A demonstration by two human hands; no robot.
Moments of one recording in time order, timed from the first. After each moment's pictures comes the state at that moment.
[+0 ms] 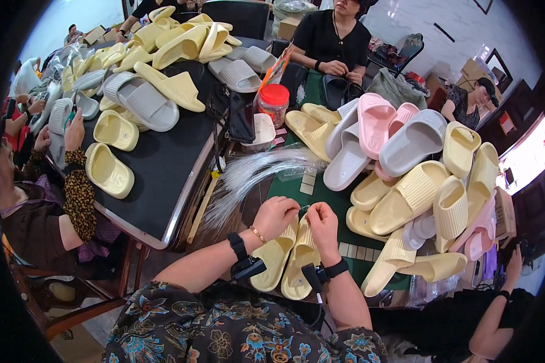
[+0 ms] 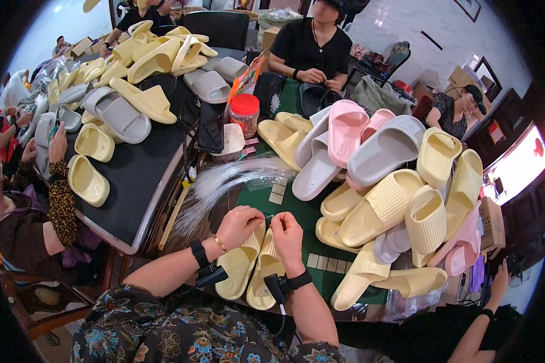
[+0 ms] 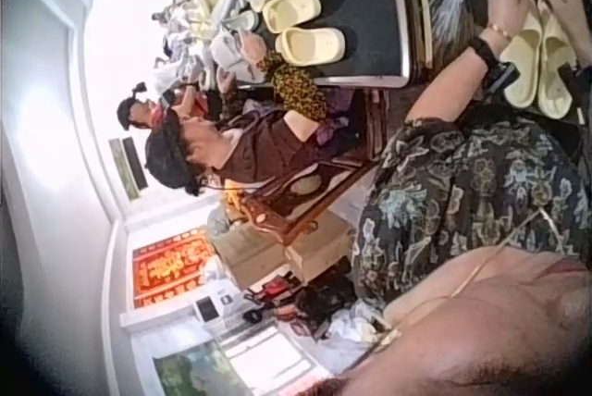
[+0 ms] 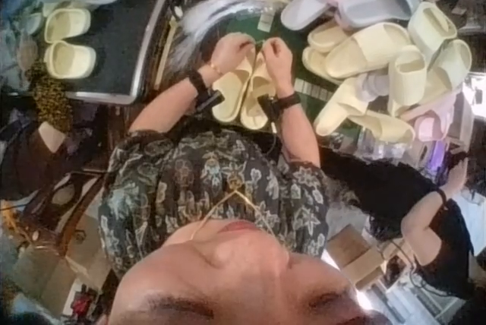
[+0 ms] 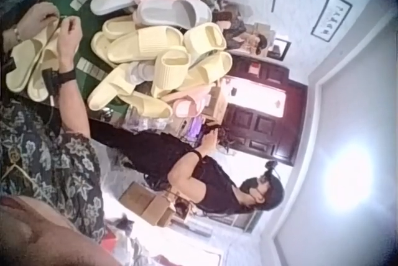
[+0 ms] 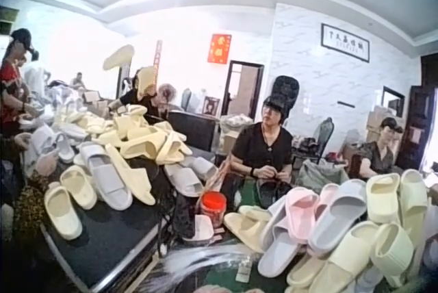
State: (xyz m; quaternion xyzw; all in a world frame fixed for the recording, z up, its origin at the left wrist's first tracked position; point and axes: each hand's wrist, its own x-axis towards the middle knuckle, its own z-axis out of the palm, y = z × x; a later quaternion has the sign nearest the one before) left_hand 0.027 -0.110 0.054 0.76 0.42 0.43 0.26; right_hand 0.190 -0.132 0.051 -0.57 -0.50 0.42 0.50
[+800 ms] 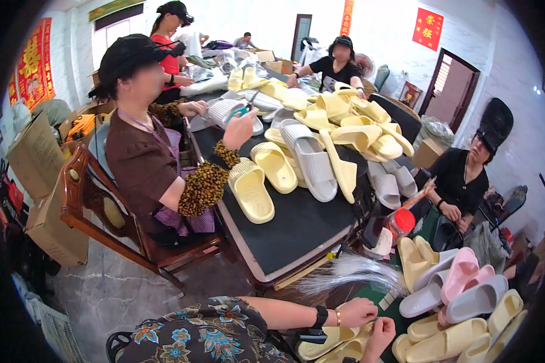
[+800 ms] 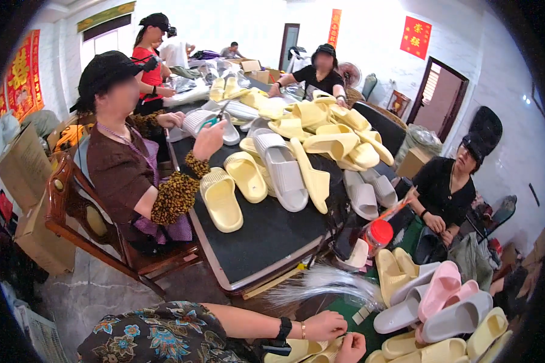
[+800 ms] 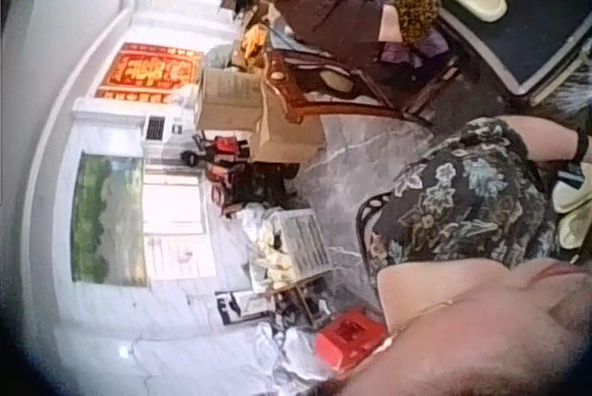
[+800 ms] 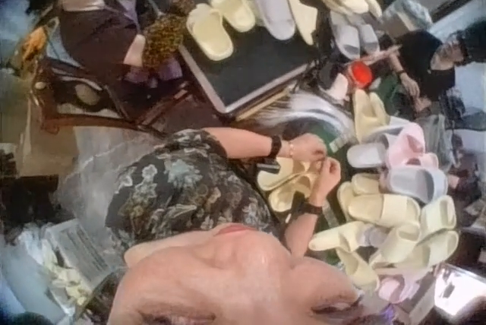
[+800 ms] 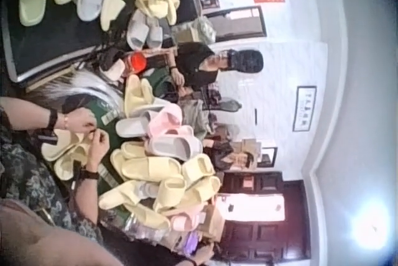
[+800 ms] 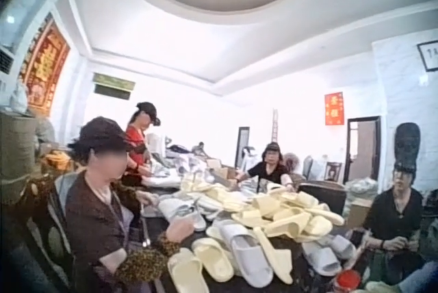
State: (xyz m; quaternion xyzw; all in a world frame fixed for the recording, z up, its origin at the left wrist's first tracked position) left_hand 0.034 -0.112 0.046 0.76 0.40 0.45 0.22; right_hand 0.195 -0.131 0.048 -0.50 -0.52 0.43 0.54
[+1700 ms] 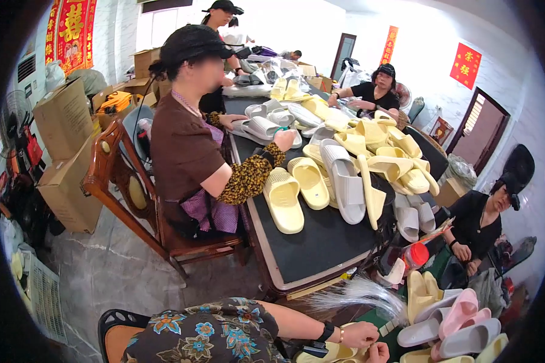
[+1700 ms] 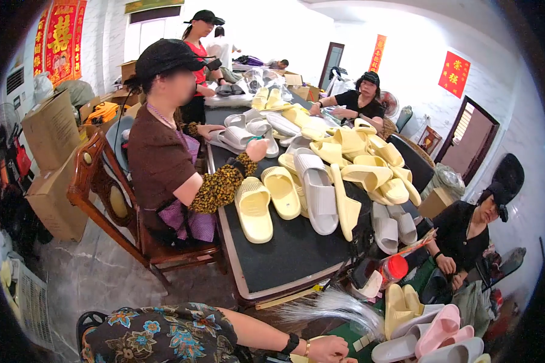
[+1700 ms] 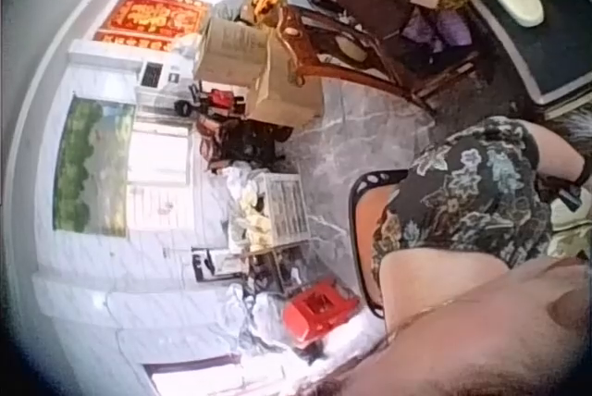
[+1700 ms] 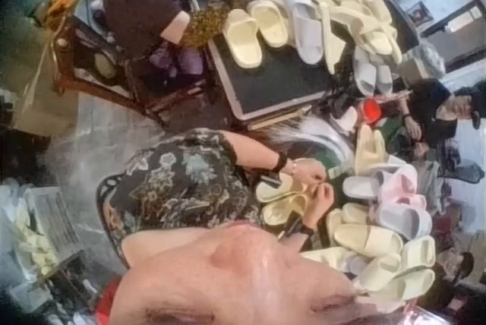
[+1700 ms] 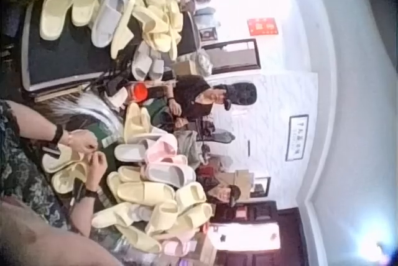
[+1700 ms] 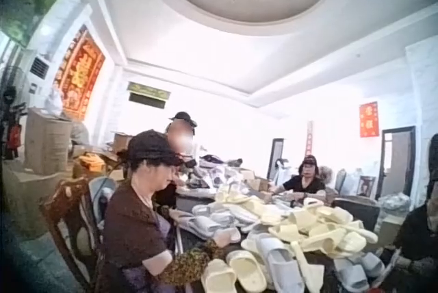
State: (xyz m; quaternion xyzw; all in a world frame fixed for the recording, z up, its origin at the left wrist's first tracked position) left_hand 0.044 -0.112 0.027 0.74 0.35 0.51 0.27; right_hand 0.183 -0.160 0.099 -0.48 -0.48 0.57 0.46
